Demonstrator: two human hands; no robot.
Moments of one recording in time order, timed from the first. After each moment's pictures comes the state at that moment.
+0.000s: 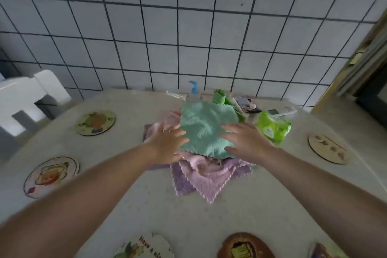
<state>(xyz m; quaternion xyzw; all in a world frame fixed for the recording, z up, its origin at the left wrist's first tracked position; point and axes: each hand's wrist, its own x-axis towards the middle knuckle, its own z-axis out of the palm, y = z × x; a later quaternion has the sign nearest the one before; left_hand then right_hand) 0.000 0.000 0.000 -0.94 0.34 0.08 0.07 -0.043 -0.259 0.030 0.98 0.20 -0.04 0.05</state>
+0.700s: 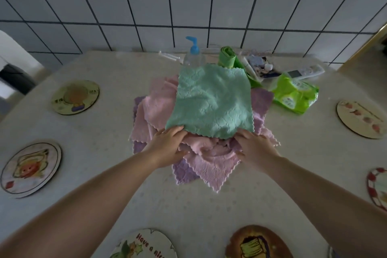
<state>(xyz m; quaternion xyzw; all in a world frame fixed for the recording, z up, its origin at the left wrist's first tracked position) 0.027 -0.008 -0.111 -0.95 0.28 0.15 -0.06 -0.019 -0.277 -0.101 0.98 0.08 -0.16 0.00</state>
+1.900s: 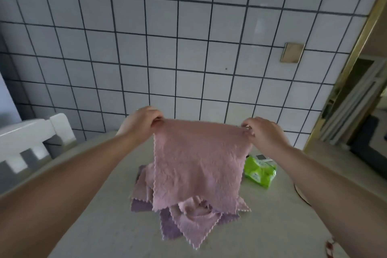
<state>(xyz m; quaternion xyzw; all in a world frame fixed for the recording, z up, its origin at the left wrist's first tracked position) 0.002 0.020 0.158 -0.93 0.20 -0.24 -0.21 -0.049 -0.313 0.169 0.98 0.06 0.20 -0.05</state>
